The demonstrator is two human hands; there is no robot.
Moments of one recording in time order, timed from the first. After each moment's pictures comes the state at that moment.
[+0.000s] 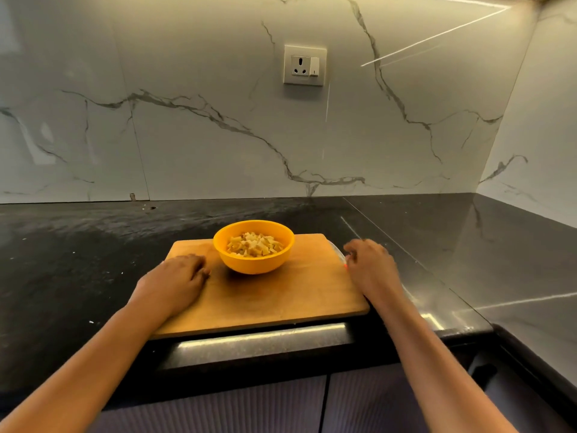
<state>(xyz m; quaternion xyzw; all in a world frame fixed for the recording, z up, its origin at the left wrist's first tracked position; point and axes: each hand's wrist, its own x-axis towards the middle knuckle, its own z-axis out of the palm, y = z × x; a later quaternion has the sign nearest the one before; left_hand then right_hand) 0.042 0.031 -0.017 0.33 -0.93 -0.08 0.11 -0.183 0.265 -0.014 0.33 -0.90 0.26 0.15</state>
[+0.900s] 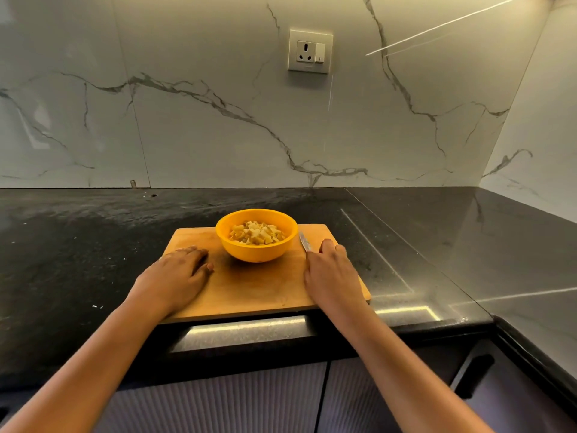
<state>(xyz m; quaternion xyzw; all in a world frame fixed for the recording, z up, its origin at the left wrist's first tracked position) 0.053 0.037 -0.020 0.32 -0.94 -0.09 0.08 -0.109 0.235 -0.020 0.40 -0.89 0.15 0.15</state>
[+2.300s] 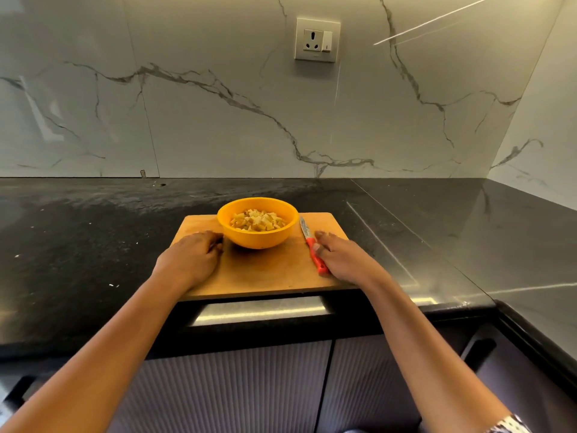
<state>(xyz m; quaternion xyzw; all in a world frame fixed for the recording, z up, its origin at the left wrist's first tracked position) 0.045 0.052 -0.014 0.35 -0.91 -0.15 0.13 -0.128 0.251 -0.002 0.43 -0.87 0.21 -0.10</state>
